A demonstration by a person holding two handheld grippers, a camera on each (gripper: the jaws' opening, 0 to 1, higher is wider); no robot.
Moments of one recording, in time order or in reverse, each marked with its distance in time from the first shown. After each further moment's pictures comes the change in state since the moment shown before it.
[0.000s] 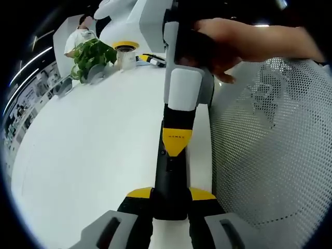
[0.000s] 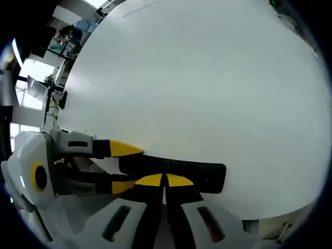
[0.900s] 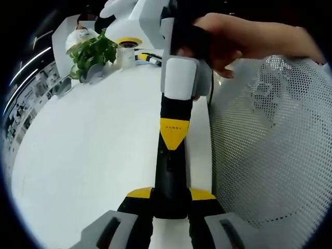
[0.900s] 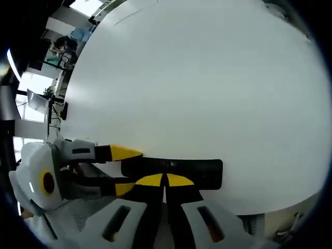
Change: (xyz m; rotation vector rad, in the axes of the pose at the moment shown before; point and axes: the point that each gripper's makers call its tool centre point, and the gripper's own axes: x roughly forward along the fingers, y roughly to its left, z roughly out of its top) left arm -0.001 0.000 -0.001 0.000 0.010 -0.002; right arm -0.007 -0.002 0.002 0.108 -0.047 0.051
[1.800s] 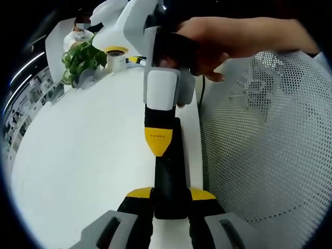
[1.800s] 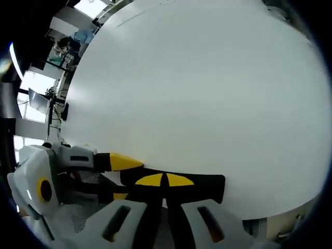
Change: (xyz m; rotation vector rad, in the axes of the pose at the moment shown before) left arm 0.002 -0.012 0.002 0.052 -0.009 -0.045; right arm 0.006 -0.003 0.003 0.019 -0.023 0.017
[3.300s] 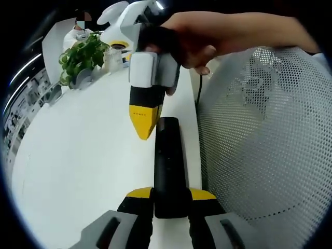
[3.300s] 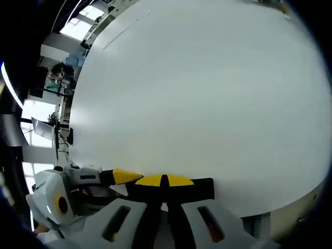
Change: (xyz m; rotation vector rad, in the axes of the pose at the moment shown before) left arm 0.000 -0.002 -0.001 0.020 0.012 -0.013; right arm -0.012 -0.008 0.012 0.139 -0.059 0.043
